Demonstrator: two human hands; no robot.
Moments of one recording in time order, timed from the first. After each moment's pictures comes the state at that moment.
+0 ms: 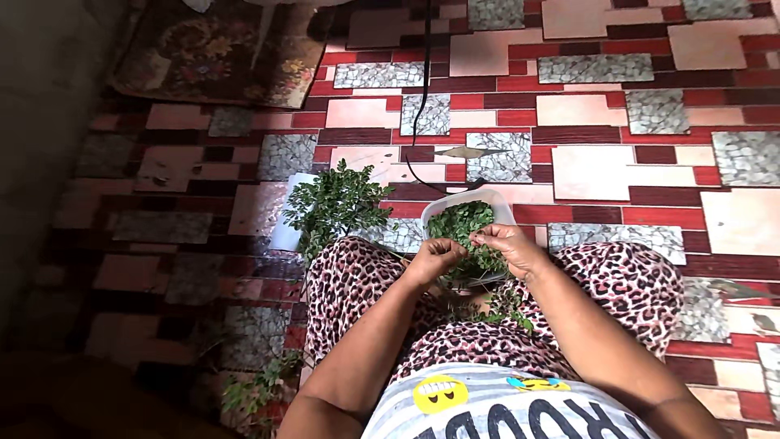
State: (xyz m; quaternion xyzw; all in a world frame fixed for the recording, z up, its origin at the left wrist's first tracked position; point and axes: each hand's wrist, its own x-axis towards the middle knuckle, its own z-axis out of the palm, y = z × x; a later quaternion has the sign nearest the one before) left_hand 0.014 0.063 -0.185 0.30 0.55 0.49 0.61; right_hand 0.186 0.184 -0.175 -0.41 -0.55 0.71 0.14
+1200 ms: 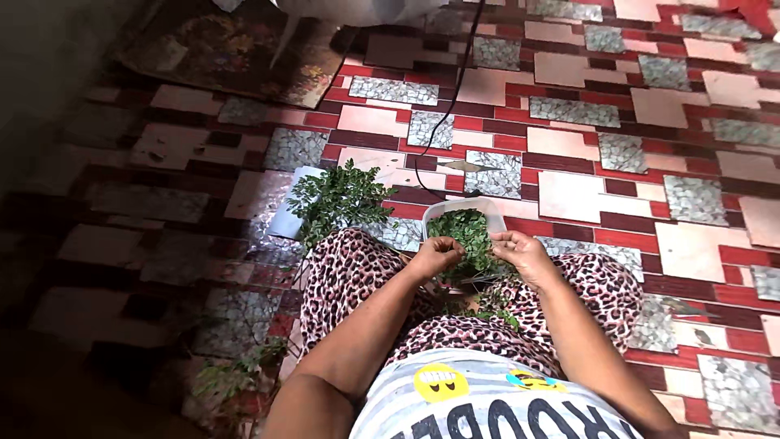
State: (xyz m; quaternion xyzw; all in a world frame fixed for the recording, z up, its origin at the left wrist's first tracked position) left_hand 0.018 0.063 -0.185 0.36 0.56 0.47 0.58; right_hand 0.222 0.178 -0.153 -0.44 -0.62 0.62 0.17
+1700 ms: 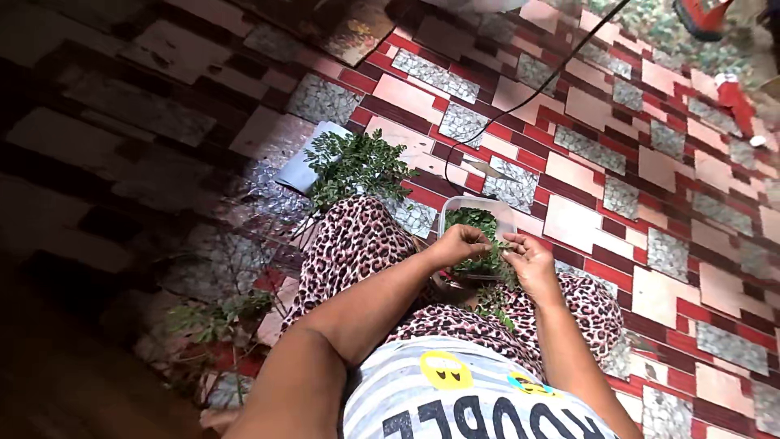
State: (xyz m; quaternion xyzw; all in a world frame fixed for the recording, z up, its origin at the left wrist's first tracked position) left_hand 0.023 0.059 -0.170 0.43 0.50 0.53 0.54; right_hand 0.206 0.151 -0.134 -0.41 -0.73 0.51 0.21
